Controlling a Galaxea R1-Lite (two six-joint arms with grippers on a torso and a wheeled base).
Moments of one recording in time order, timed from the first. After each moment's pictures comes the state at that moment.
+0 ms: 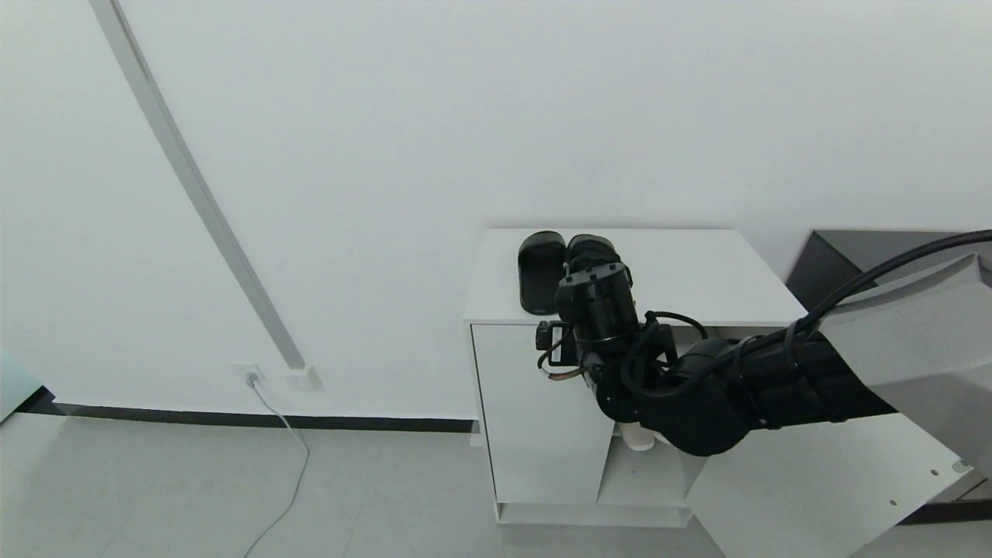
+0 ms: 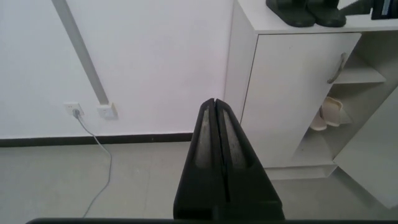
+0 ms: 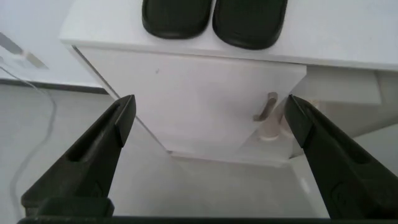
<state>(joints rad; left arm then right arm) 0.00 0.00 0.00 0.00 -0.03 0.02 0.80 2.12 -1.37 -0.40 -0.68 0.32</state>
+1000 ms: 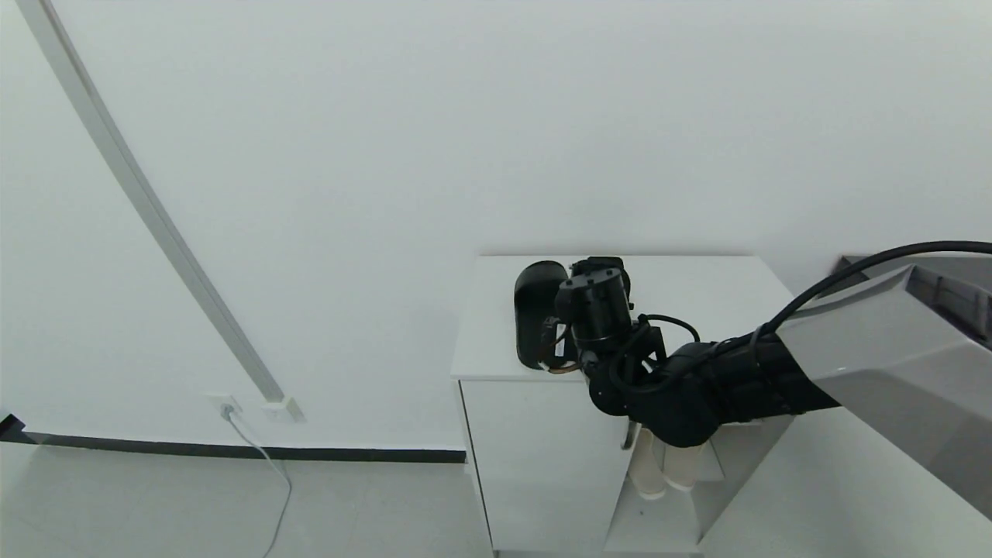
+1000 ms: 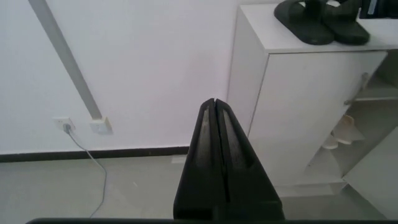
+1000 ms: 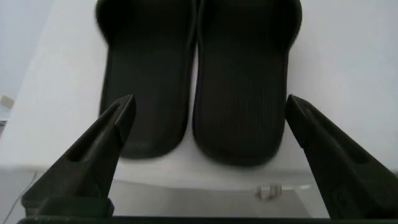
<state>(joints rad) 0.00 0.00 0.00 0.00 -0.03 0.02 0.76 2.20 -1.40 -0.46 -0.71 0.32</state>
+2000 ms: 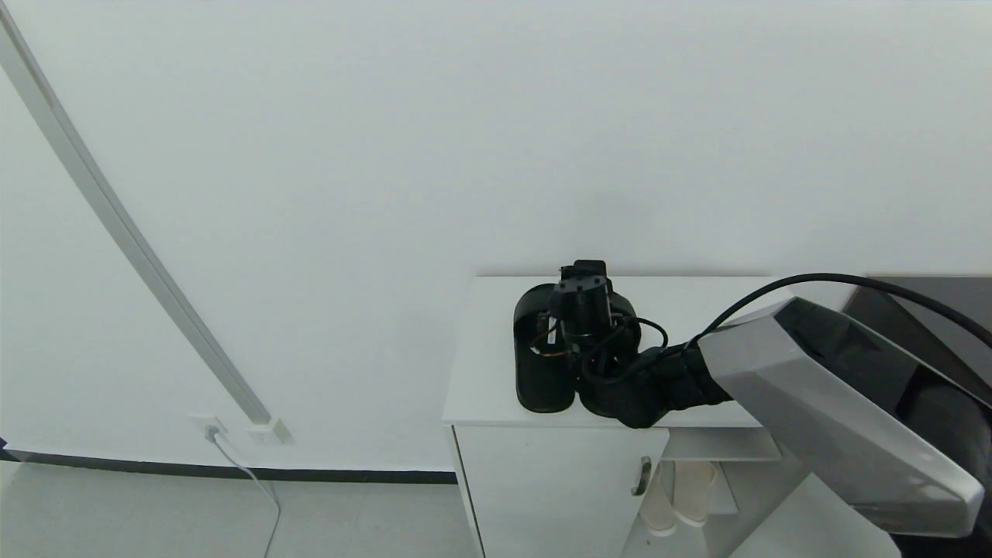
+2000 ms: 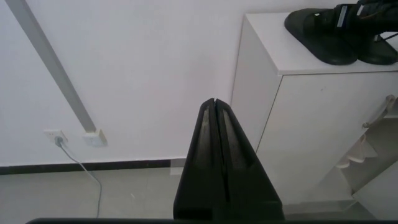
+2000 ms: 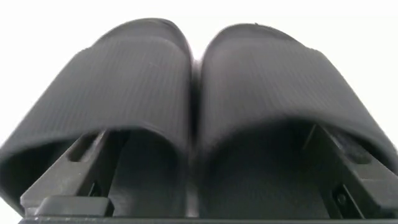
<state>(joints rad) 0.00 0.00 0.00 0.00 -0.03 0.02 0.68 2.43 -1.66 -0.56 -0.70 0.22</state>
